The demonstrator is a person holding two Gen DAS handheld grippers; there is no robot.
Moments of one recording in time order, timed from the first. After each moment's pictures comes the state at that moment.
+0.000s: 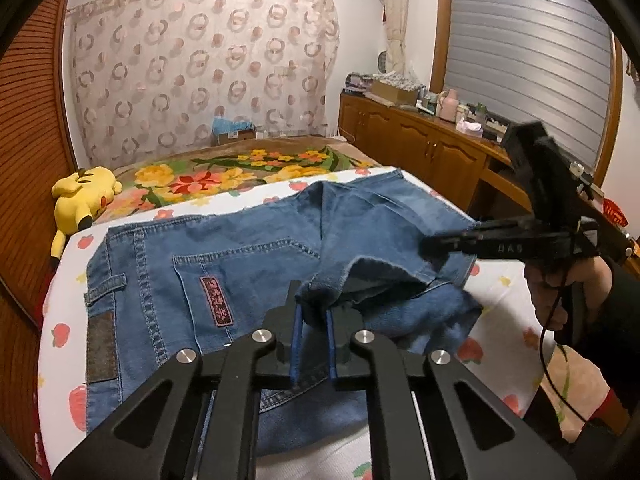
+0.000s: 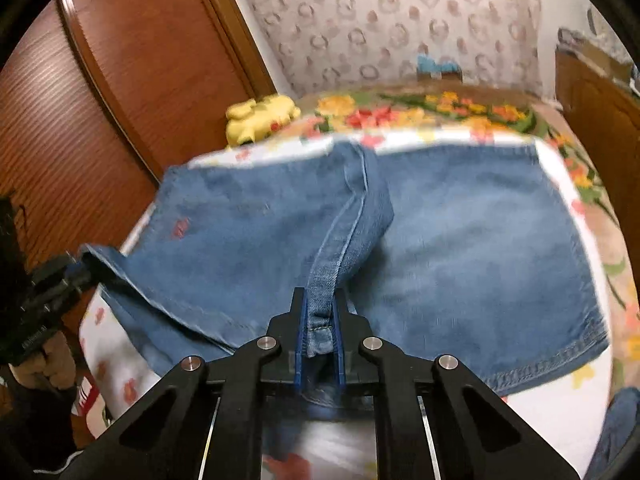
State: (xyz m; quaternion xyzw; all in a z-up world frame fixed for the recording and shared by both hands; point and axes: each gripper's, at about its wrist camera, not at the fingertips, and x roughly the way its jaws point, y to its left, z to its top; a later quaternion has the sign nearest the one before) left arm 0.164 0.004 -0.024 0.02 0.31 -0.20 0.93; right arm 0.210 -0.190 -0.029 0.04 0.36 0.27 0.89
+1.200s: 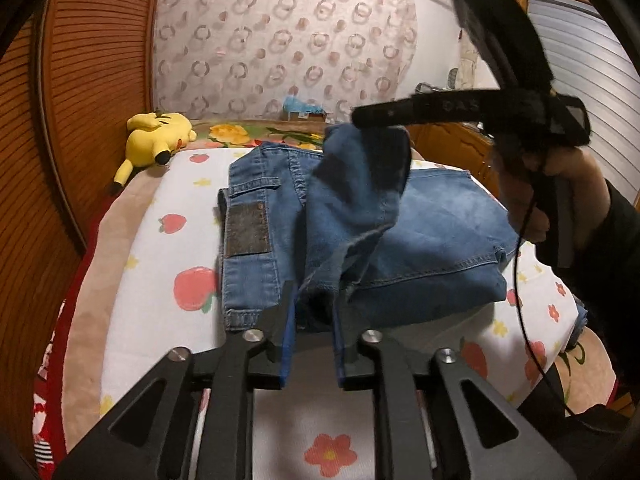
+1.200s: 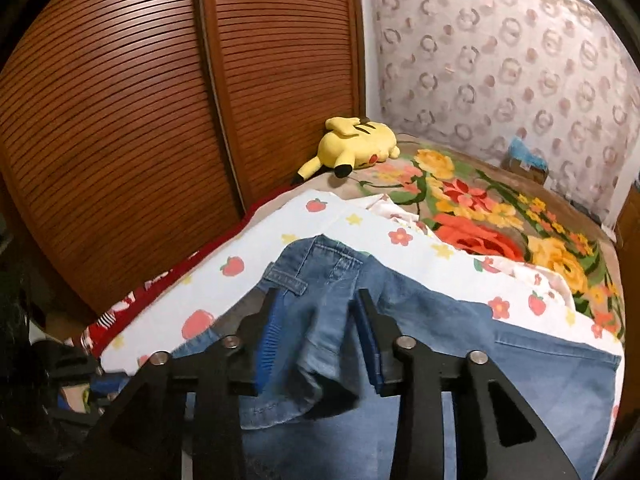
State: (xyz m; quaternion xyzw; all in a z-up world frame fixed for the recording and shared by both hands) left arm 0.095 0.129 -0.055 -0.05 0.34 -0.09 0.94; right arm 0.256 -0.016 0.005 -0.12 0.29 0.37 0.88
